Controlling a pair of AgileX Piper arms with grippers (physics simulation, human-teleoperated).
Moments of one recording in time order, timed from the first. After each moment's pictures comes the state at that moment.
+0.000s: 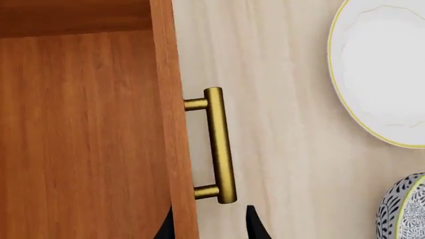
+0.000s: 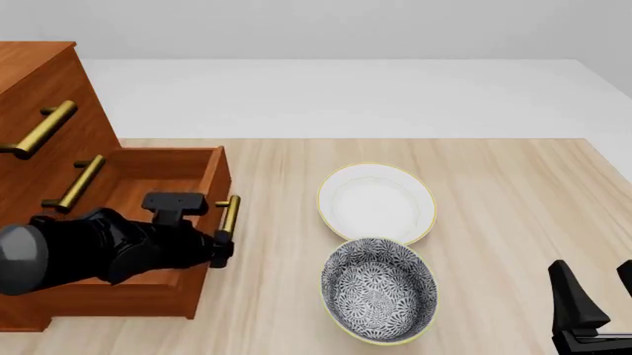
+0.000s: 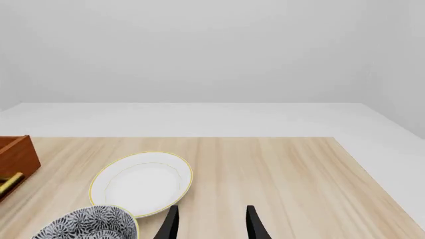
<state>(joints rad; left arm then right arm) -0.39 1.50 -0.65 0.18 -0.59 0.00 0.01 0.00 0.00 0.00</state>
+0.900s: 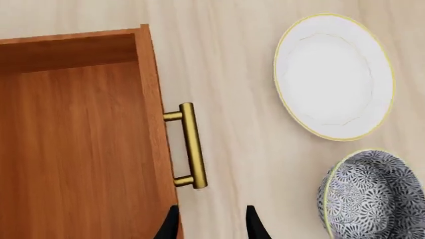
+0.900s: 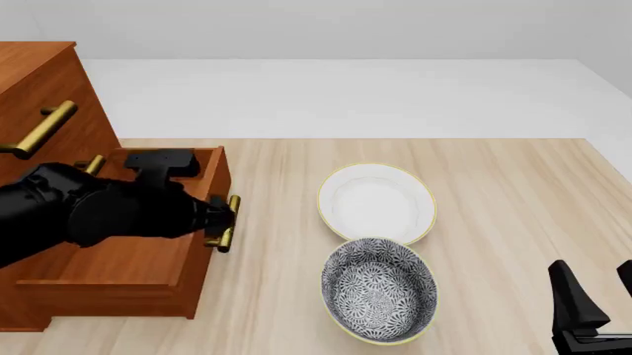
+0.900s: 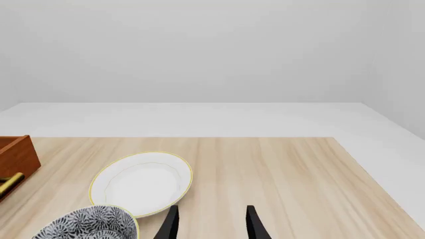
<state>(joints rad) -0.43 1.31 -0.83 0.48 -0.35 0.00 0.01 0.00 0.00 0.00</state>
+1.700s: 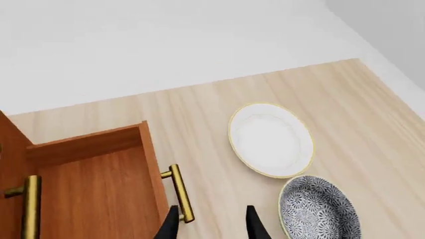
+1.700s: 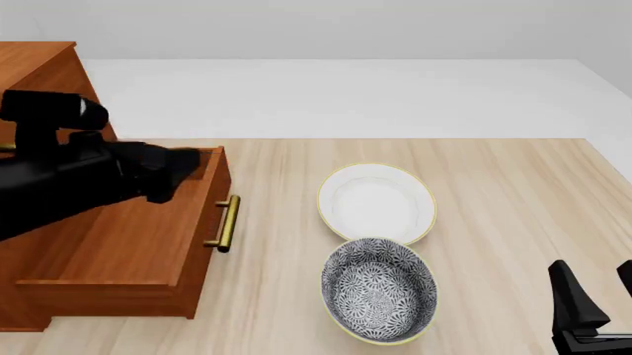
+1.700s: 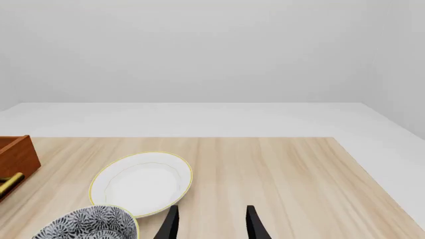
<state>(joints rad) -0.43 0.92 -0.83 0.40 -0.16 0.00 0.01 0.00 0.00 0.00</state>
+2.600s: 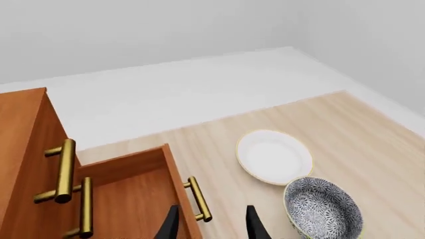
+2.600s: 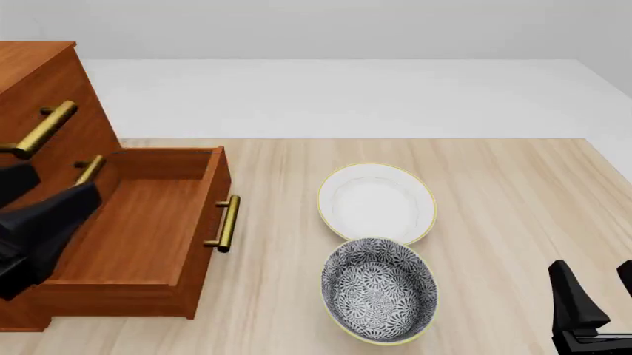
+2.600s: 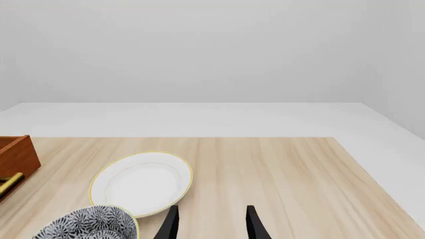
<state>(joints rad) -0.40 0.42 -0.67 0.47 -0.03 0.00 0.01 0.00 0.00 0.00</state>
